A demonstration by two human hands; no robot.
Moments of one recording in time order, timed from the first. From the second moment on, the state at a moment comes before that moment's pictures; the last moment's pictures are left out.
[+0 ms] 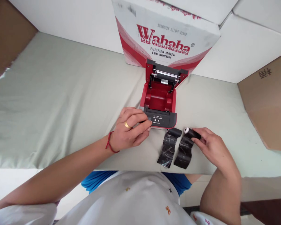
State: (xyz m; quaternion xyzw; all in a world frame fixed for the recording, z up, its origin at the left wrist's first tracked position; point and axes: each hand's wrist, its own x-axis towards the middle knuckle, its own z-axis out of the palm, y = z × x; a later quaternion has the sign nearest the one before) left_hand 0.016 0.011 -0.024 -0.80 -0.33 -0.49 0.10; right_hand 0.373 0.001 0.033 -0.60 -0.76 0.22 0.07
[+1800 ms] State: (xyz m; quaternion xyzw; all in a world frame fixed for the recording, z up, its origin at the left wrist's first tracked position) left_hand 0.023 0.005 -0.014 -0.81 -0.29 -0.48 0.15; right_hand 0.226 0.121 0.078 -0.44 -0.85 -0.01 0.28
